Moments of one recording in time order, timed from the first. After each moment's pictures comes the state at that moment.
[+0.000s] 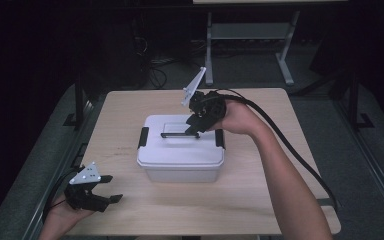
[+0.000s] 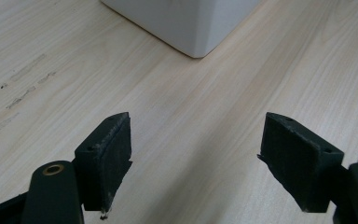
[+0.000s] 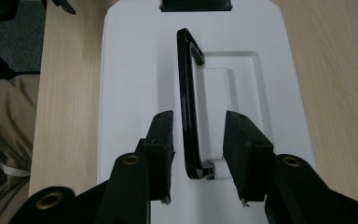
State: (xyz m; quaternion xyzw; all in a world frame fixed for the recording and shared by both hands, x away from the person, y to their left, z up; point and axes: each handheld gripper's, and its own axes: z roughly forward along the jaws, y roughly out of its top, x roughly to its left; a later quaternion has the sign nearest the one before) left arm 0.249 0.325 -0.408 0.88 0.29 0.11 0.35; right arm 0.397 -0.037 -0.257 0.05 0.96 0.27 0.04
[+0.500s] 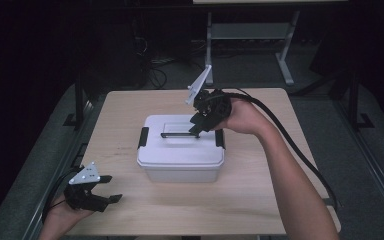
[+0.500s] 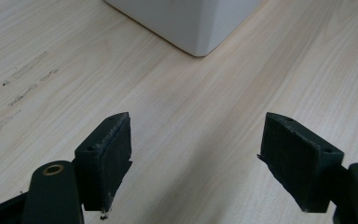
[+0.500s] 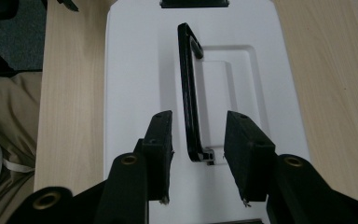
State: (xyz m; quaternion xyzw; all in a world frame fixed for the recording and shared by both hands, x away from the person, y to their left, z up) left arm 0.249 0.327 -0.409 0.88 0.30 0.11 0.34; right arm 0.392 -0.047 -0.249 0.05 0.96 0.27 0.04
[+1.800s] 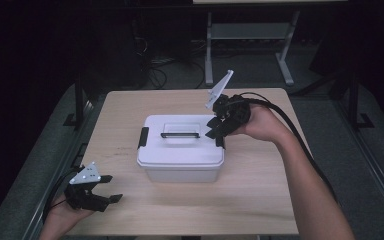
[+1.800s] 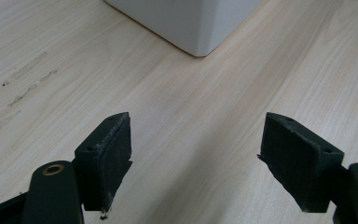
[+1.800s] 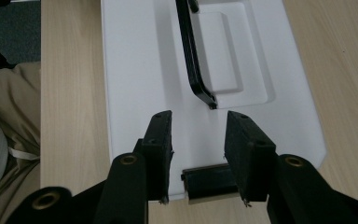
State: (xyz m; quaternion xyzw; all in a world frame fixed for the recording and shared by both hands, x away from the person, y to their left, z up) left arm 0.250 0.326 -0.409 0.88 0.30 0.11 0.34; right arm 0.384 -0.088 -0.259 0.08 0.96 0.27 0.04
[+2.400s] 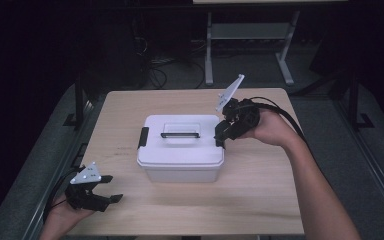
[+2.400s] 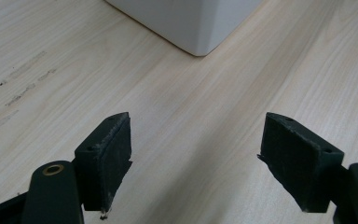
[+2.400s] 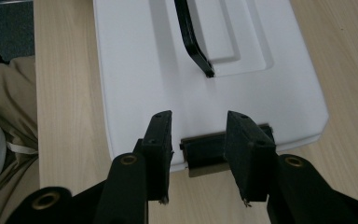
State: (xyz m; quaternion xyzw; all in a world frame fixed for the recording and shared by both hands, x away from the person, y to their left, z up) left arm 0.250 0.325 -0.411 0.88 0.30 0.11 0.34; right arm 0.380 -0.111 -0.270 0.11 0.96 0.27 0.04
